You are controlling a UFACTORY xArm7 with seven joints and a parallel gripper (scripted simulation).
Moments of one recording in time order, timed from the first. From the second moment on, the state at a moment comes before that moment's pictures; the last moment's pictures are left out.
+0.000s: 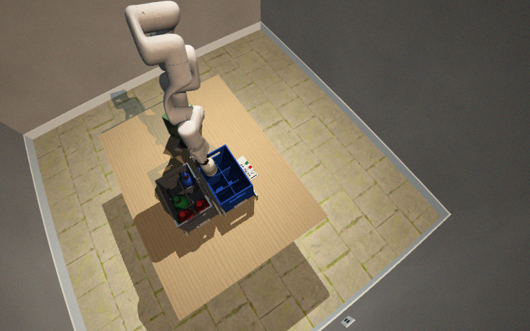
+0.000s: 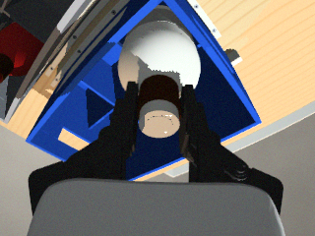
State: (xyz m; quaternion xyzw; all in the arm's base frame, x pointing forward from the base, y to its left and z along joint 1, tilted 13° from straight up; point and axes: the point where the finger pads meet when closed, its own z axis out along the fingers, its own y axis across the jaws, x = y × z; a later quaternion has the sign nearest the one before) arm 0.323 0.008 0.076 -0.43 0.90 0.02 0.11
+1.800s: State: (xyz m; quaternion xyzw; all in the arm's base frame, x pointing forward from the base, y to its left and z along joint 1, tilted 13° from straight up) arm 0.331 0.014 0.031 -0.43 0.90 0.02 0.11
